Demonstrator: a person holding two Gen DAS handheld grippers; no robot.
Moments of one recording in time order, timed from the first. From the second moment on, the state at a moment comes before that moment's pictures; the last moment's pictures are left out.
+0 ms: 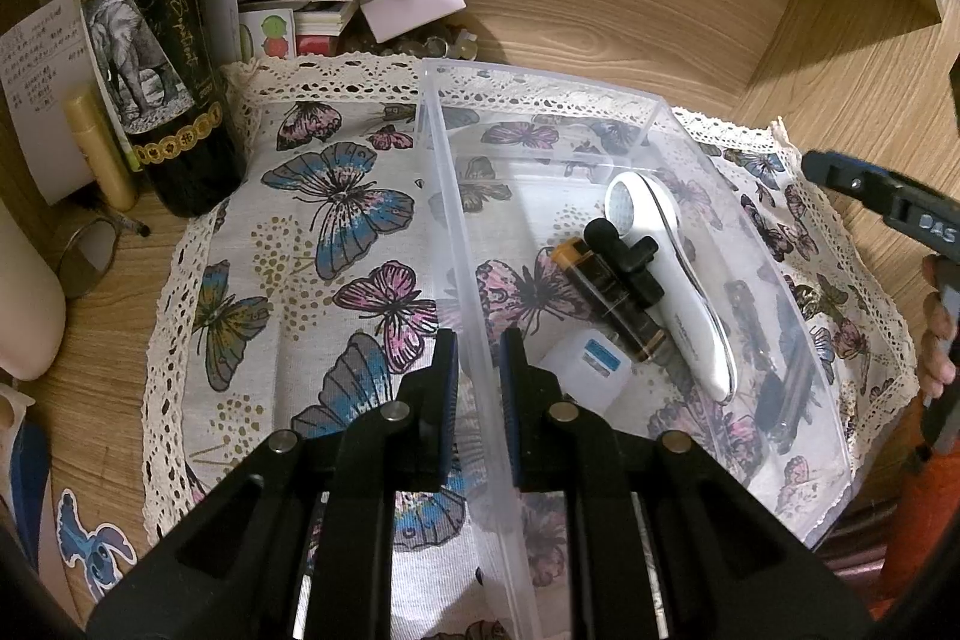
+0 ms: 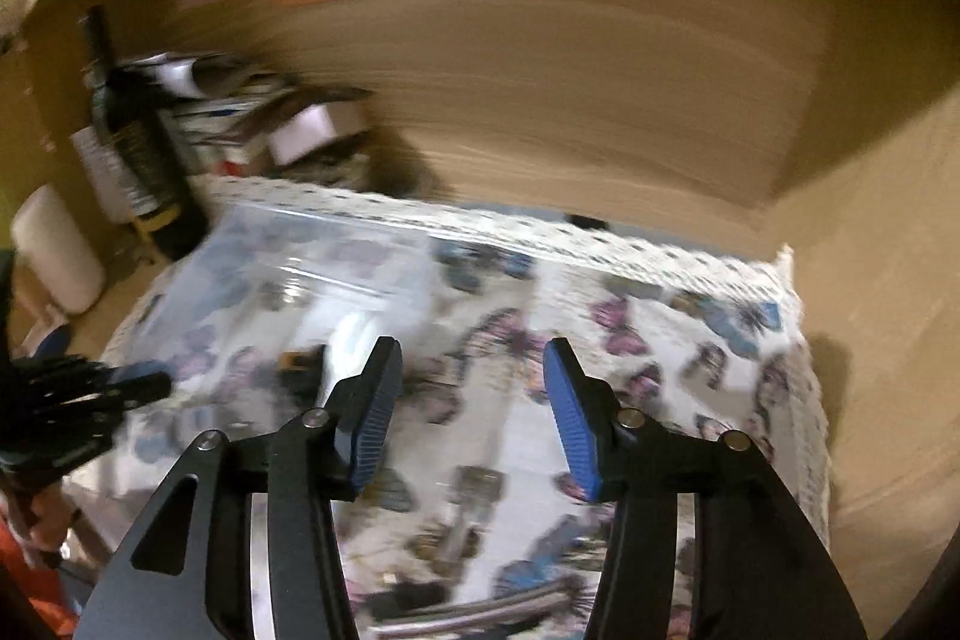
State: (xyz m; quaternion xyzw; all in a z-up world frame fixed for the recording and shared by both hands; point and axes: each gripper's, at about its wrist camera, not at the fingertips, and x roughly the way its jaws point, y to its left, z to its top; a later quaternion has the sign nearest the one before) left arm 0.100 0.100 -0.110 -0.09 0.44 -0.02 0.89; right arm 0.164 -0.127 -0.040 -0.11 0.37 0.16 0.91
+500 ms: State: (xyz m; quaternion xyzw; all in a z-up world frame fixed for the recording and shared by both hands) left arm 0.100 0.100 -0.110 -0.09 0.44 -0.02 0.89; right arm 0.171 -0.174 -0.087 -0.06 0.45 0.12 0.88
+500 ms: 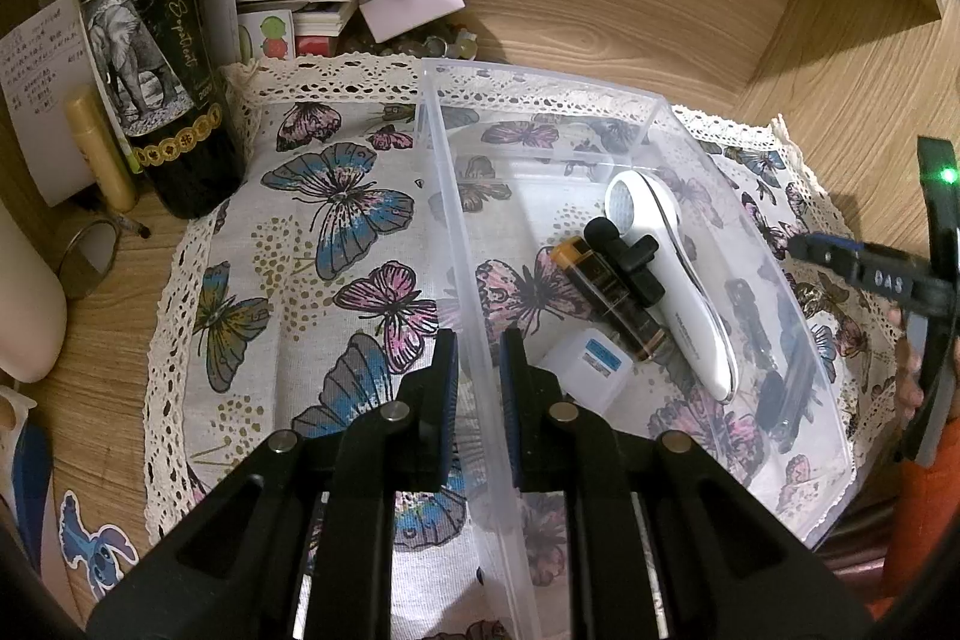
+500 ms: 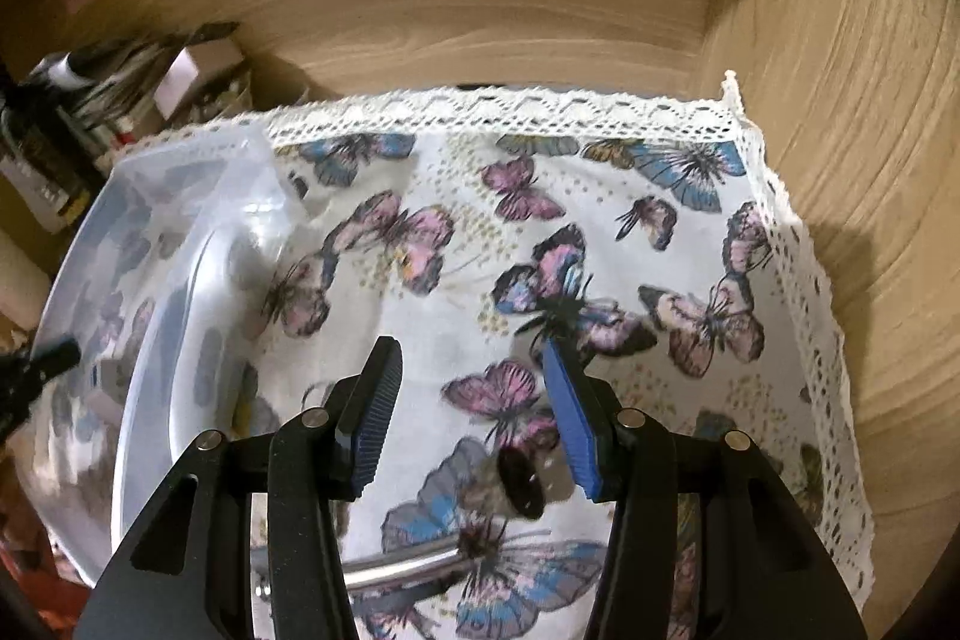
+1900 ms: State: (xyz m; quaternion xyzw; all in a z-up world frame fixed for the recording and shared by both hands) left arm 0.100 0.099 -0.110 -0.09 0.44 -0.02 0.89; right arm 0.168 -0.137 -0.117 -0.10 0.45 0.15 0.87
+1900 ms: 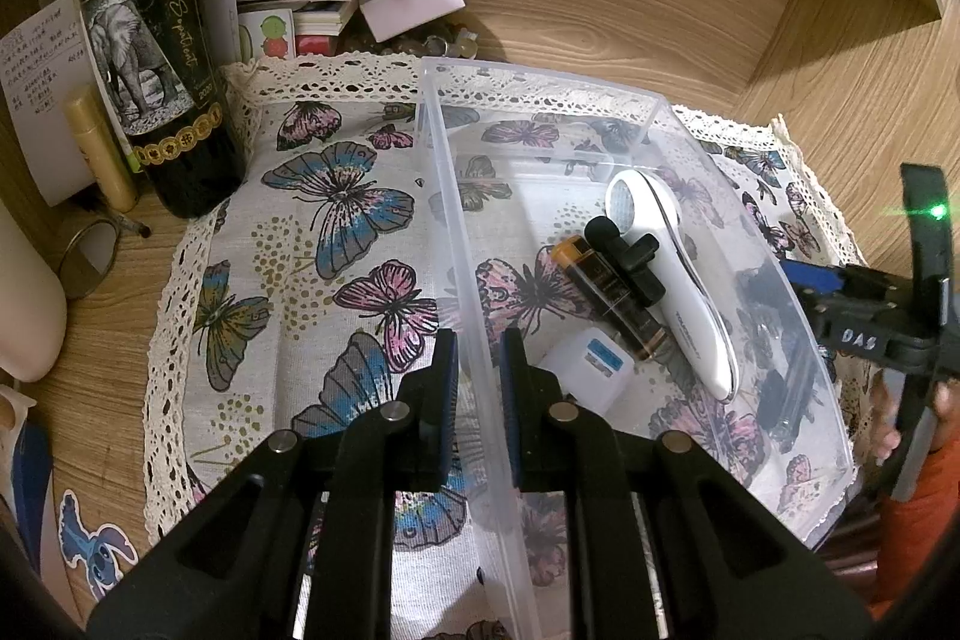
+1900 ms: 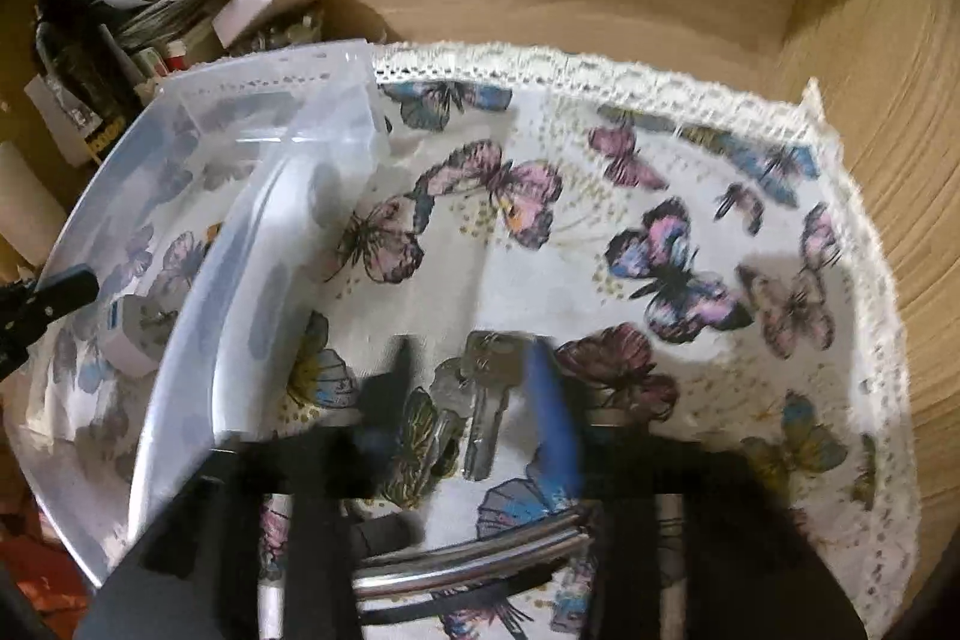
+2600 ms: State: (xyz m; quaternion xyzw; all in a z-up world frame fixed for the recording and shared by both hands) left arm 0.100 0.099 -0.110 -0.09 0.44 -0.02 0.89; right arm 0.153 -0.133 -0.083 -0.13 0.38 0.15 0.90
